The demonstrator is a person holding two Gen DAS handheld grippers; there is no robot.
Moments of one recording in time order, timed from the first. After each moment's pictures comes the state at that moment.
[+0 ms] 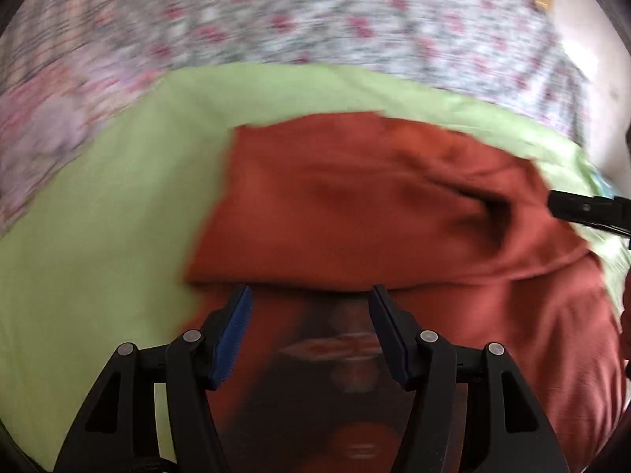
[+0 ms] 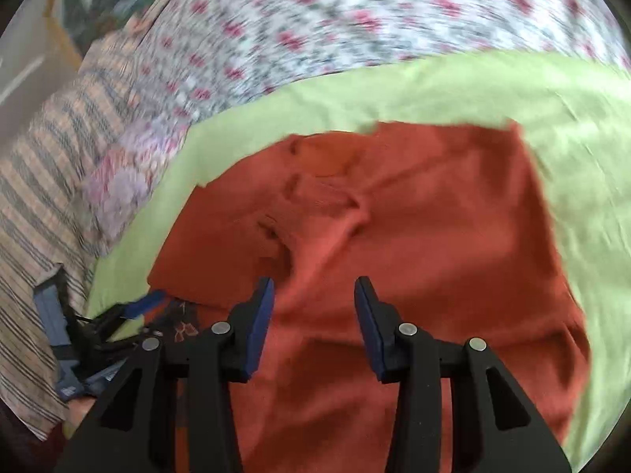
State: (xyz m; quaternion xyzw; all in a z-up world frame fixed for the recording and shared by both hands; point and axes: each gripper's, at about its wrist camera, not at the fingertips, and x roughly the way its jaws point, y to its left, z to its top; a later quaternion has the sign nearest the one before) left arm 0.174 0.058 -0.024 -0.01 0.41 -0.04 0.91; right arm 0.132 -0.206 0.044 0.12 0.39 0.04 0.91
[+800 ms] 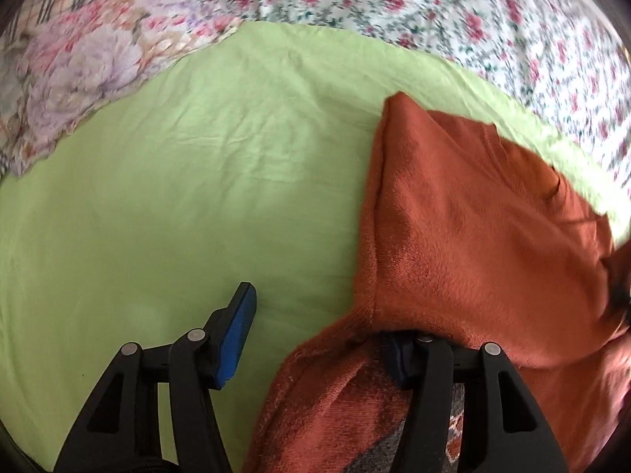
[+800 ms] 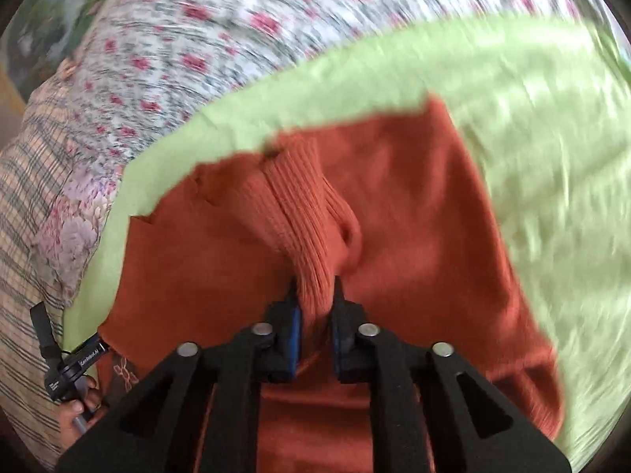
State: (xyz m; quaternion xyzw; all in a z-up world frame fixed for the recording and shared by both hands) left arm 0.225 0.104 -0.047 -0.09 0.44 0.05 0.89; right arm 0.138 -0.300 0.008 0.22 0.39 -0.06 0.89
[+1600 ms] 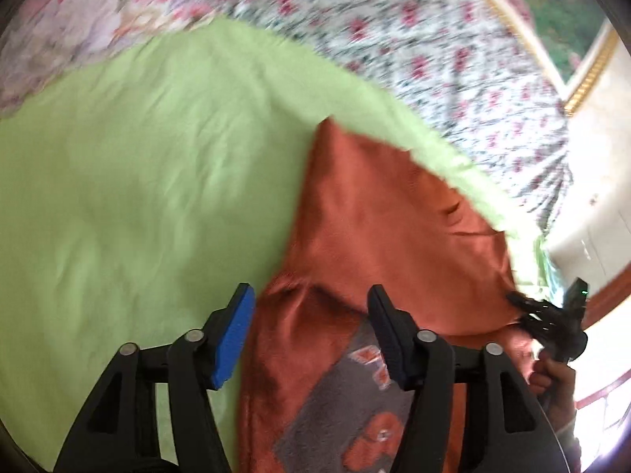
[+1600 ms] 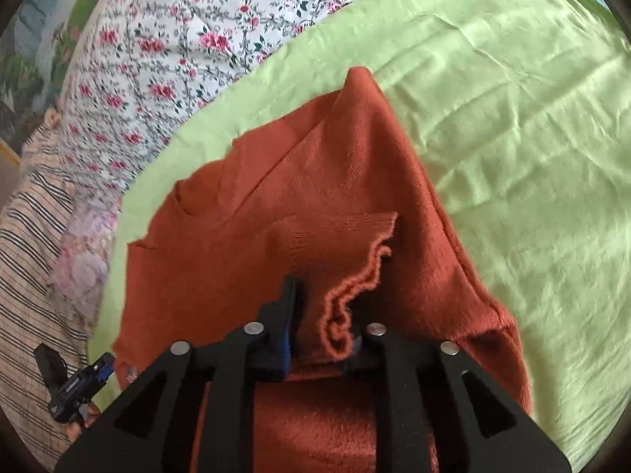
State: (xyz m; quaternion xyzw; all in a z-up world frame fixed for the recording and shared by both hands) left arm 0.195 0.138 -0.004 -0.20 0.42 -0.11 0.88; right arm 0.110 -0.333 -0.008 0.29 0.36 -0.06 0.88
